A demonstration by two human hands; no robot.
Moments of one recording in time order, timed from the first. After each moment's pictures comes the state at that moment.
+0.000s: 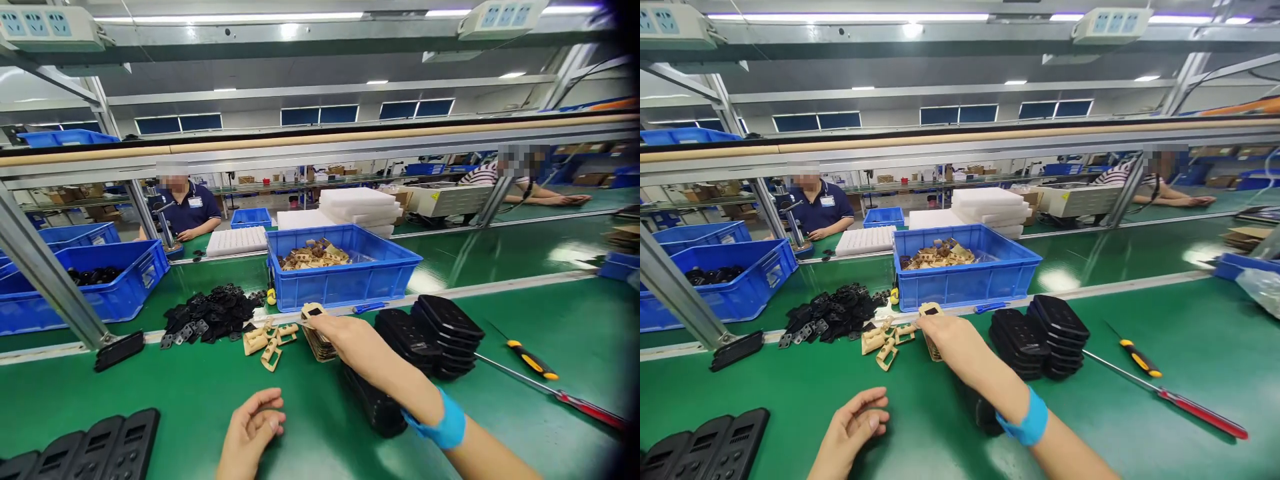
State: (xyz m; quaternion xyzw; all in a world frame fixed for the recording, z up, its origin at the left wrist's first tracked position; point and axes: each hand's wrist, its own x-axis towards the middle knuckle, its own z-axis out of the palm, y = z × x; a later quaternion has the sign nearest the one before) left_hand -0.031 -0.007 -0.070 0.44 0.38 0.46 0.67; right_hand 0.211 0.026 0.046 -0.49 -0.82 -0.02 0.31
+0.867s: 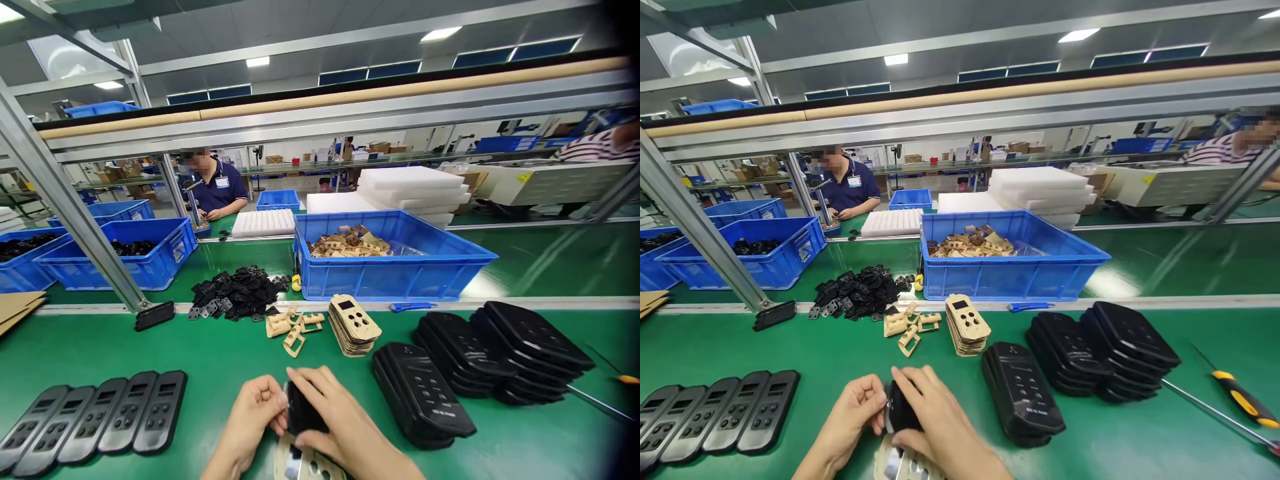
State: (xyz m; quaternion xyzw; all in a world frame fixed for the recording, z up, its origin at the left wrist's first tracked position) left_hand -0.043 -0.001 -0.046 0.39 0.41 0.42 0.71; right_hand 0.140 -0.015 -0.028 -0.44 -0.82 0.25 0.28
